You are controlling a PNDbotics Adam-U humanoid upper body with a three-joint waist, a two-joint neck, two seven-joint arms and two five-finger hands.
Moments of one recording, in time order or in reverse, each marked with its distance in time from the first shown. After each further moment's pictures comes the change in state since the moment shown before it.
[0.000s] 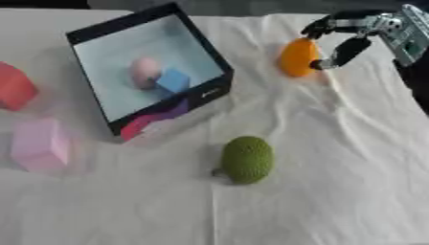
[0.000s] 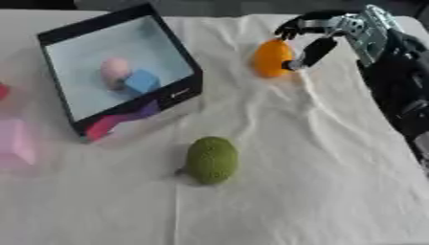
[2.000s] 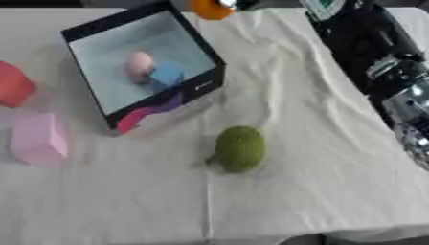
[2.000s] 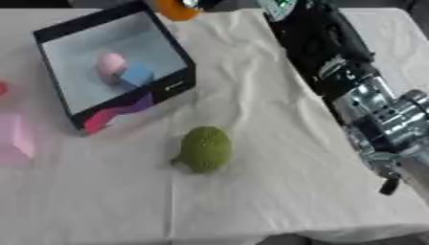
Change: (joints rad) left arm 0.049 0.013 0.009 0.000 0.039 -0.012 0.013; right arm -0.201 0.304 0.111 -0.152 -0.189 0.131 -0.100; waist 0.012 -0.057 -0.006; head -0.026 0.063
